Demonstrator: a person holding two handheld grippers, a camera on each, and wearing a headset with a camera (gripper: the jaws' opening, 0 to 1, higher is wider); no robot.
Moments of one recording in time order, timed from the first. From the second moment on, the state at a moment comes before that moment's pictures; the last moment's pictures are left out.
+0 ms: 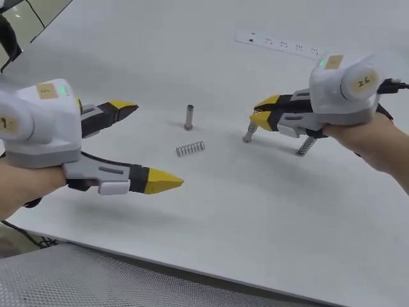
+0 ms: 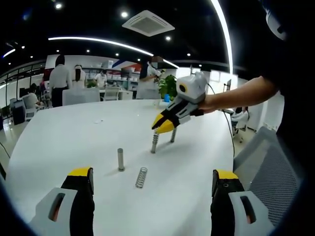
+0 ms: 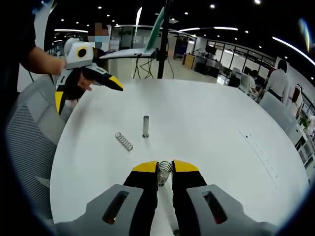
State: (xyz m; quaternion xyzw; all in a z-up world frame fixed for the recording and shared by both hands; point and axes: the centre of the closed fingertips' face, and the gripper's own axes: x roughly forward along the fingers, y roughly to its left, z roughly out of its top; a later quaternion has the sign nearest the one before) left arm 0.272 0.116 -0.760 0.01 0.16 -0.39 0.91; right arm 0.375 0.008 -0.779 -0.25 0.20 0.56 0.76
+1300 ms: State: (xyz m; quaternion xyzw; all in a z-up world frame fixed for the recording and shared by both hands) left arm 0.274 0.116 -0.757 0.01 0.16 -0.39 0.91; right arm 0.370 0.003 -0.807 -0.27 0.24 0.56 0.75
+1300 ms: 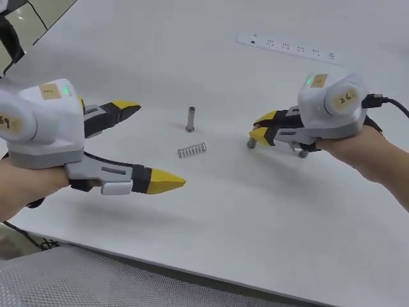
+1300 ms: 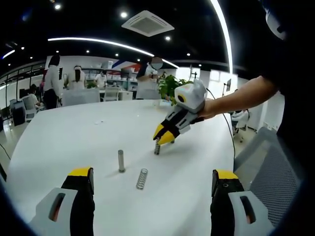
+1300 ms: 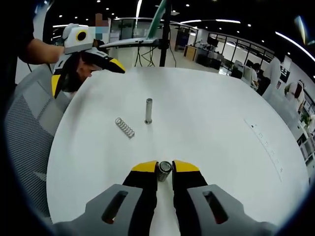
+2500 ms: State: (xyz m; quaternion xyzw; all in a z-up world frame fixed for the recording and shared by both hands) left arm 0.272 0.118 -0.752 0.01 0.16 -0.39 0.91; right arm 0.325 0.041 -0.765 -0.34 0.17 0.63 0.68
